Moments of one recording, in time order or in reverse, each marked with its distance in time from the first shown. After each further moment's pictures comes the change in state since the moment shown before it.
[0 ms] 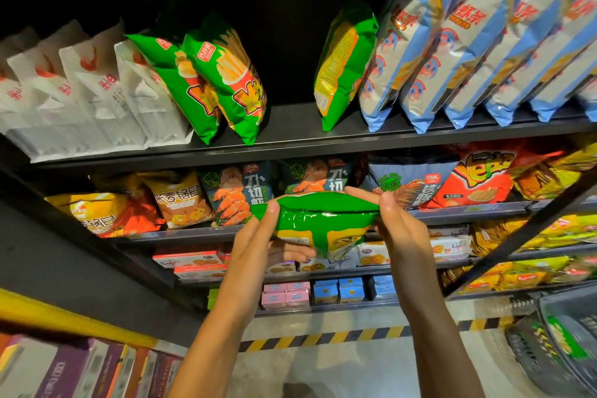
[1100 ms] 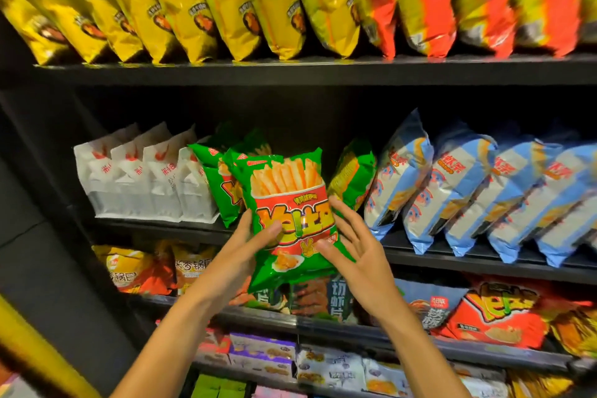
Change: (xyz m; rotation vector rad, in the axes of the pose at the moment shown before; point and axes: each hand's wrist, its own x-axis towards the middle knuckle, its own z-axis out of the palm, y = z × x) left_hand 0.060 0.101 0.012 -0.063 -0.026 0.162; right_hand 0.120 -0.049 -0.006 0.010 -0.422 -0.301
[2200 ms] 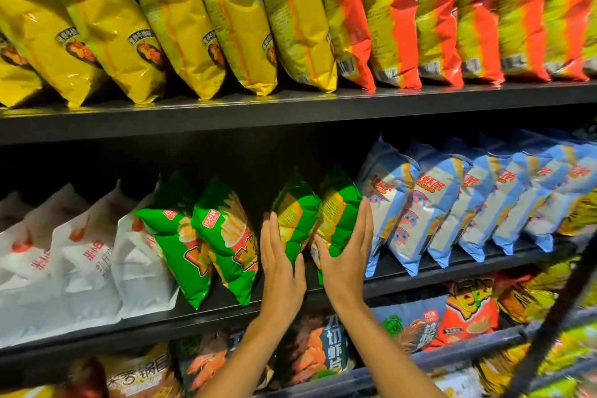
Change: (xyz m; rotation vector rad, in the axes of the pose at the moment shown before) left_hand 0.165 -0.101 0.000 0.678 0.132 0.687; right_hand 0.115 0.083 0.029 -0.687 0.885 -0.243
